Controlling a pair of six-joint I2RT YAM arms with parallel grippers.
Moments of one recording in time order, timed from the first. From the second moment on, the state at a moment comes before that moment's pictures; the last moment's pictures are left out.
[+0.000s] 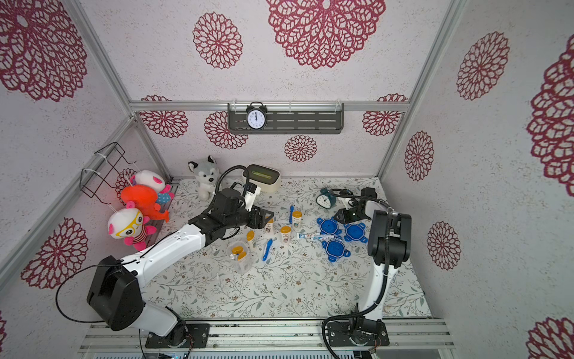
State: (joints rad) left arm -0.58 1.53 1.16 -0.16 0.24 -0.27; right arm -0.15 2.09 1.45 -0.56 -0.57 -0.44
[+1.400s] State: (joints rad) left arm -0.57 1.27 0.95 0.02 0.16 -0.11; right arm -0.04 1.25 1.05 -0.22 -0.60 -0.35
